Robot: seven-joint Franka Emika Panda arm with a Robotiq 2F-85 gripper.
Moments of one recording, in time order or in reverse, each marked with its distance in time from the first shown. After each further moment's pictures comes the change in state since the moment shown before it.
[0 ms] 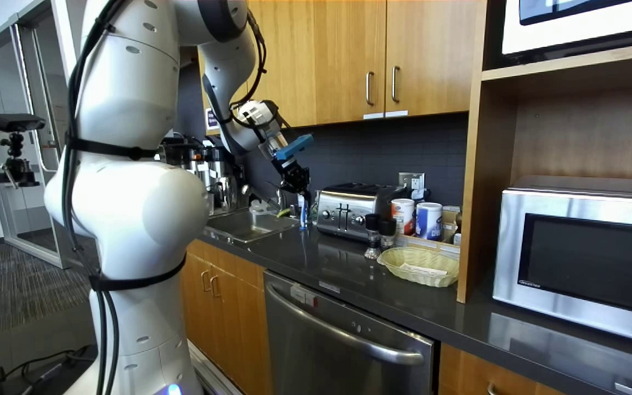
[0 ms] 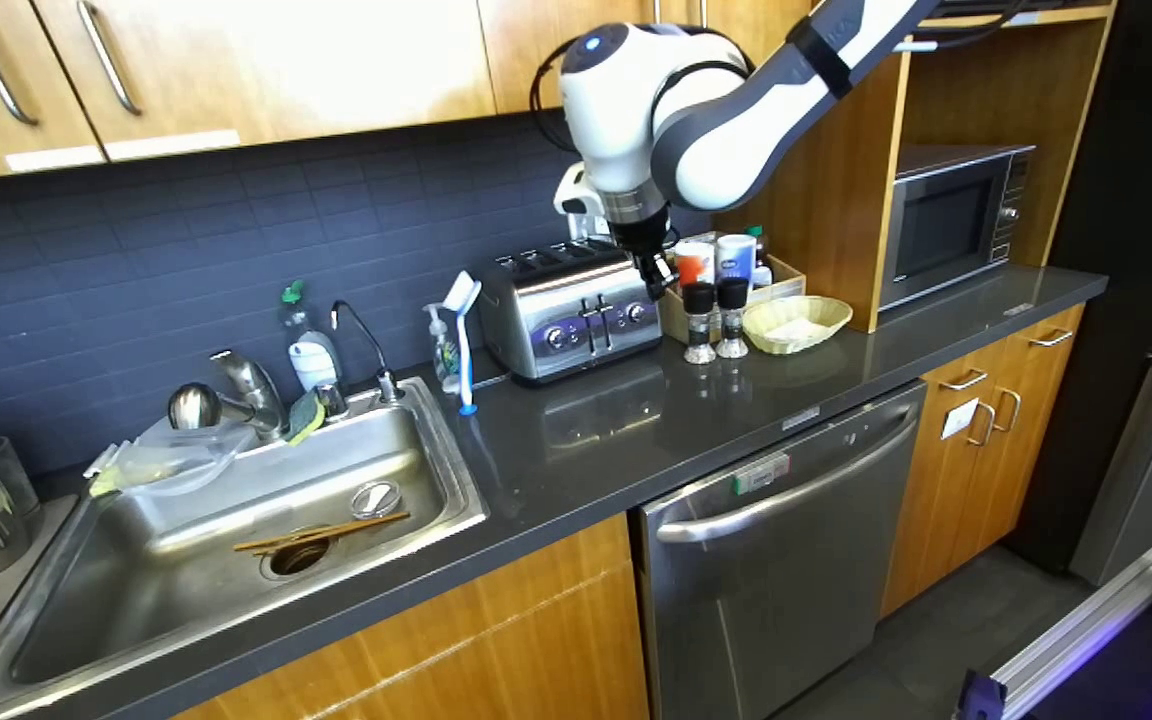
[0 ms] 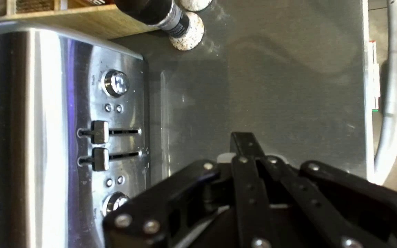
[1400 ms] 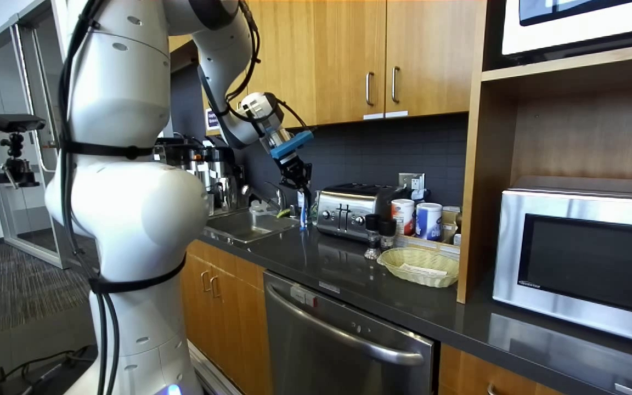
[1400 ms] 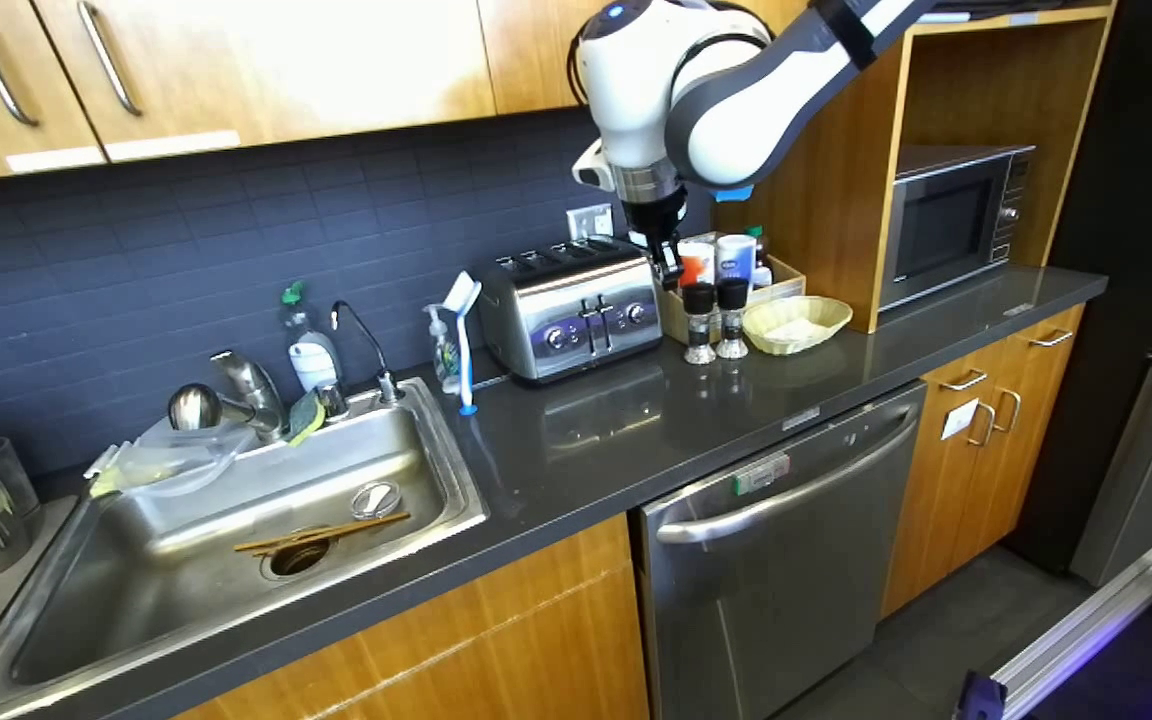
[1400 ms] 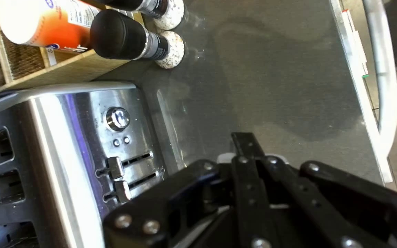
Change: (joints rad) arm -0.008 -0.077 -0.020 -0.053 0.090 0.014 0.188
